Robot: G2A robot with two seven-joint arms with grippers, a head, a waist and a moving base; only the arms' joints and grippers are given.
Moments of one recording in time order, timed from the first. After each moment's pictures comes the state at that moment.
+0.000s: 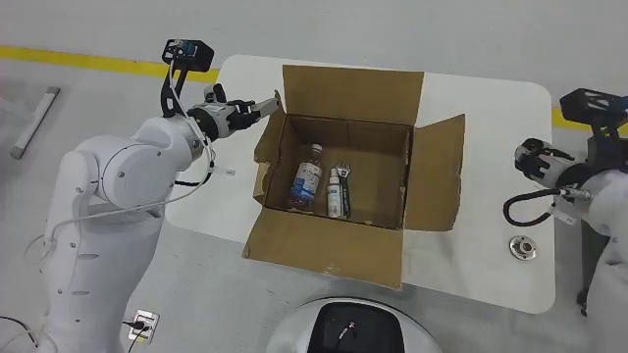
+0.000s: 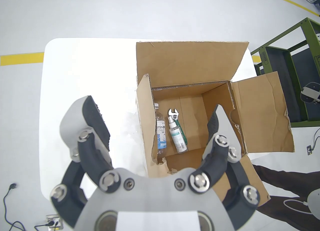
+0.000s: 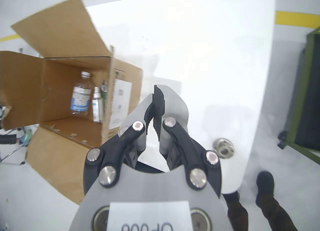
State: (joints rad) left arm 0.75 -1.17 -1.32 -1.90 0.73 0.18 -1.05; right arm -1.14 -1.15 1.87 -2.27 -1.04 0.28 1.54
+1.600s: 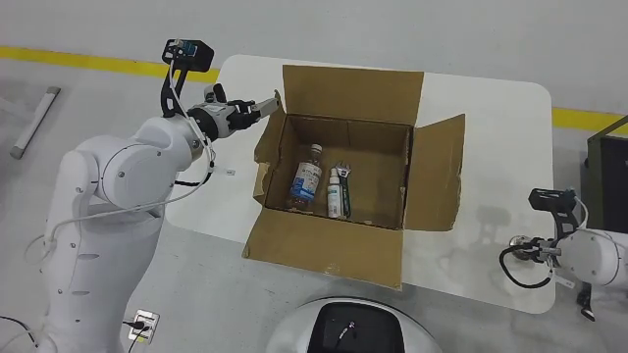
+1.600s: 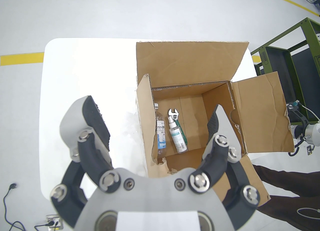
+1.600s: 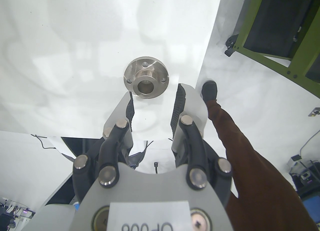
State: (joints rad) left arm 0.75 -1.17 -1.32 -1.90 0.73 0.18 -1.05; right arm -1.47 -0.87 1.79 -1.95 -1.04 0.28 1.54
